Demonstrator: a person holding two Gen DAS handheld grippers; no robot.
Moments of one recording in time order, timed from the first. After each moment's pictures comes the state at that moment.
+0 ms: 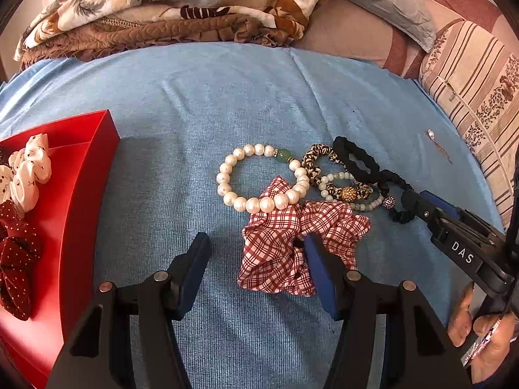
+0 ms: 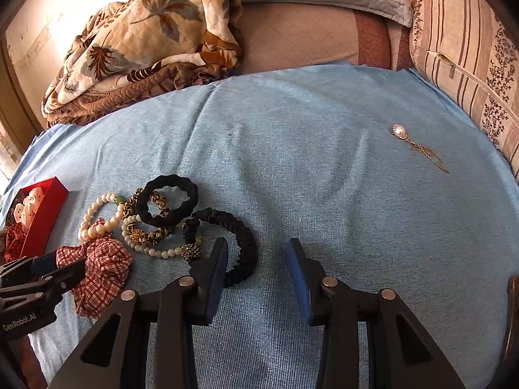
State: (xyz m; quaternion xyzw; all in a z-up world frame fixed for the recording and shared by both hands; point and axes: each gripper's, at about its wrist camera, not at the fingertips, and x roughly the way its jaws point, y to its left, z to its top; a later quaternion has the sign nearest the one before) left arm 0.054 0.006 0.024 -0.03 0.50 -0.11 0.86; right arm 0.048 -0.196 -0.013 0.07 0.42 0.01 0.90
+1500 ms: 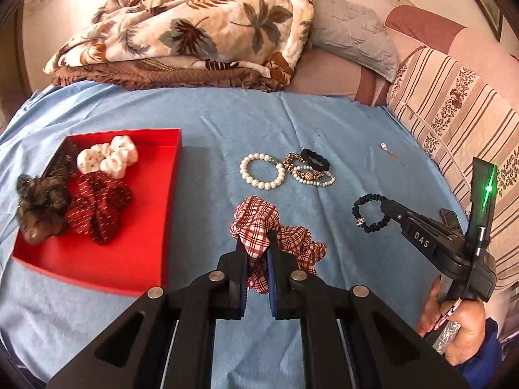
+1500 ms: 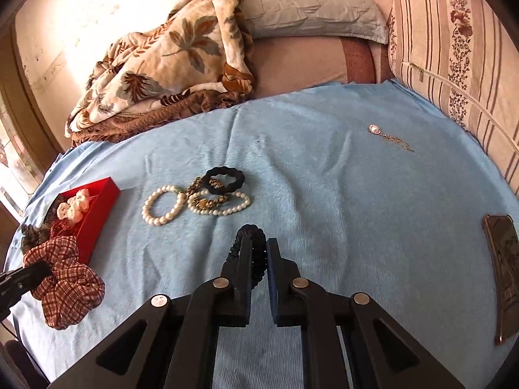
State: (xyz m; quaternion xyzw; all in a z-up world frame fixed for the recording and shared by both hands) left arm -0.077 0.050 0.110 -0.04 0.43 -0.11 0.90; right arm -0.051 -0.176 0.029 0.11 0.37 0.02 0.92
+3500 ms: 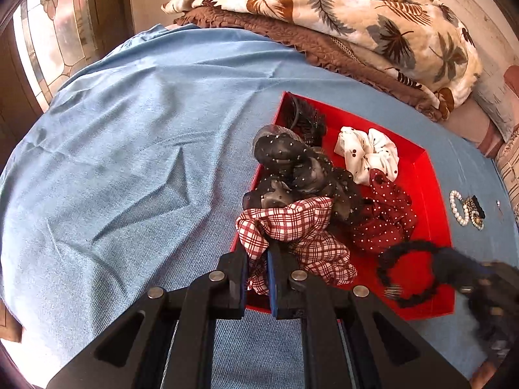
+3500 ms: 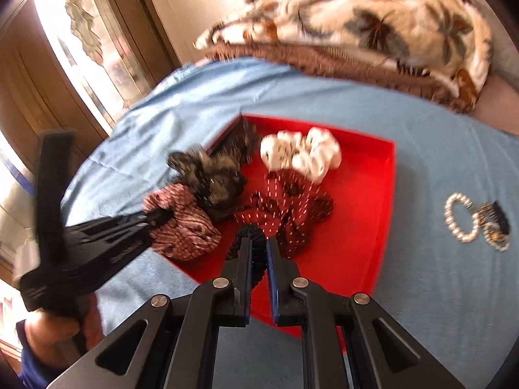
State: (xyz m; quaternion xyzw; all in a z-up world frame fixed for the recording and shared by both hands) left arm -0.046 0.321 0.062 -0.09 0.47 0.08 0.88; right arm -0.020 0.156 0.052 0.01 0.44 0.25 0.86
